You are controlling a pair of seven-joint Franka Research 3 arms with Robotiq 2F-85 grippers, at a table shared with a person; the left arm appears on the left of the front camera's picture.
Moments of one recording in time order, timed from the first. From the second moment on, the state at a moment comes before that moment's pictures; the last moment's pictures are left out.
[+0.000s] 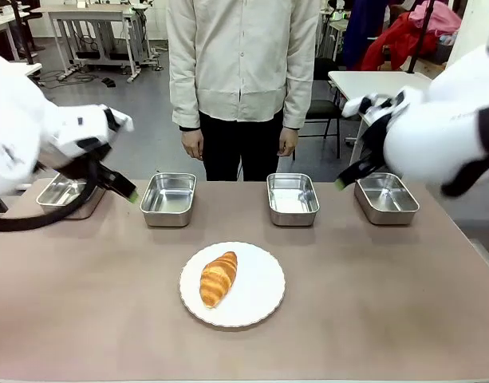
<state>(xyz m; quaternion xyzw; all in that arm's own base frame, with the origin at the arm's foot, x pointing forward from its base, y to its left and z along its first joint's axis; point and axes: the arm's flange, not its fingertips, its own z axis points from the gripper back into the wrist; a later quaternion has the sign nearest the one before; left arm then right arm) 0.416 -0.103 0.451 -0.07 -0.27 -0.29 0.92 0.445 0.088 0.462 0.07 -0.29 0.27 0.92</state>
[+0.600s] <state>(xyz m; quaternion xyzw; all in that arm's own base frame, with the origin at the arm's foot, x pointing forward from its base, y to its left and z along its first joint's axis) 0.431 0.031 0.490 -0.11 -0.25 -0.36 0.89 0.480 -0.019 0.475 0.16 -0.29 0.33 0.88</state>
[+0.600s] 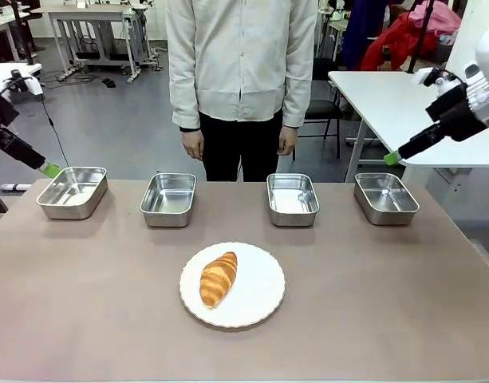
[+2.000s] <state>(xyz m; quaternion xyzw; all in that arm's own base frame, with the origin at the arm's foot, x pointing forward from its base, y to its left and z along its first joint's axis) 0.379 0.189 0.590 -0.20 -0.44 -0.31 0.82 0.483 -0.108 0.522 0.20 -0.38 0.33 0.84</state>
